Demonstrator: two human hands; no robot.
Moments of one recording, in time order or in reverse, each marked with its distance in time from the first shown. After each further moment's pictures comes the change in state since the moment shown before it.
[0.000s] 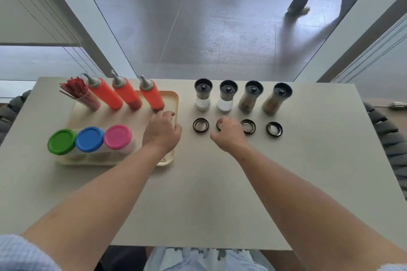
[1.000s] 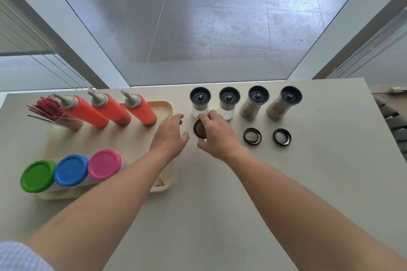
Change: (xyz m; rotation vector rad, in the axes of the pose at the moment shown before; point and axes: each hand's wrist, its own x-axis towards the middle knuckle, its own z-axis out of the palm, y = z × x) left_hand 0.074 0.003 0.043 -0.129 -0.177 0.086; right_hand 0.064 -0.014 0.028 -0.166 0.127 -0.412
